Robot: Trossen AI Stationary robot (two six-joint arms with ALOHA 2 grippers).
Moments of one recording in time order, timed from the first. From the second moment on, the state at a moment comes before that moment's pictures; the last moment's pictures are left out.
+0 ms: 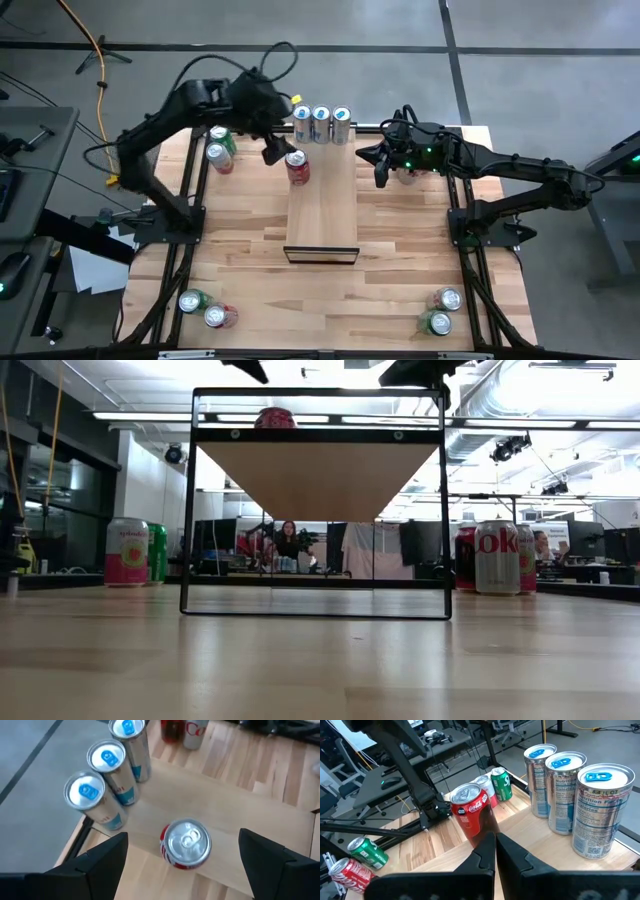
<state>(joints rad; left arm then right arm) 0.33 1.57 2.02 -1.31 -0.07 -0.03 -0.21 1.13 1.06 -0.23 0.07 0.34</state>
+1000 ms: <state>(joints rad) 0.16 1.07 0.86 -0.33 -0.22 -0.14 -0.22 1.13 1.06 -0.23 0.08 0.36</state>
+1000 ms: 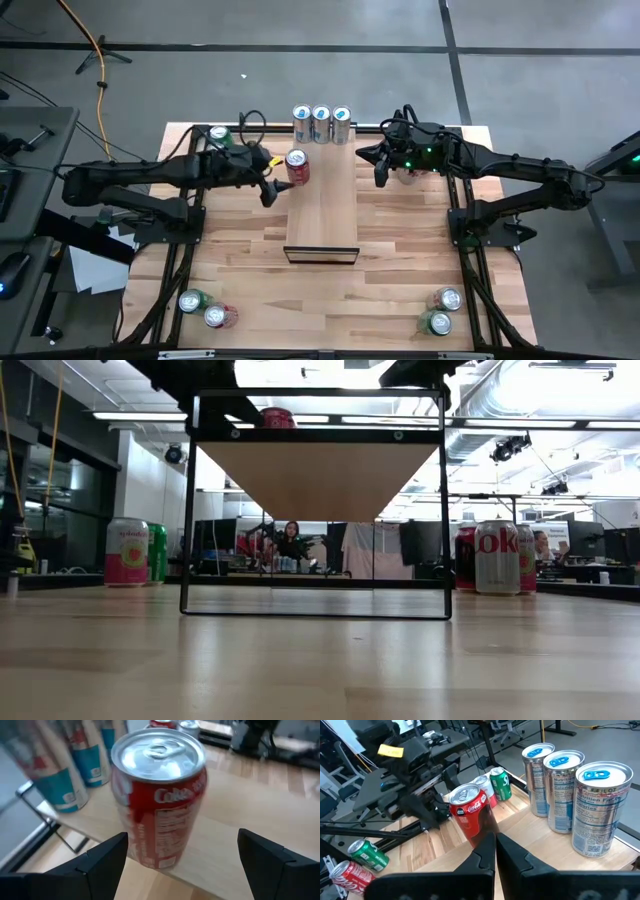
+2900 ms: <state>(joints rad) 0.23 1.23 0.86 0.00 -0.26 -0.02 -0.21 1.19 1.06 -0.17 0.08 0.29</state>
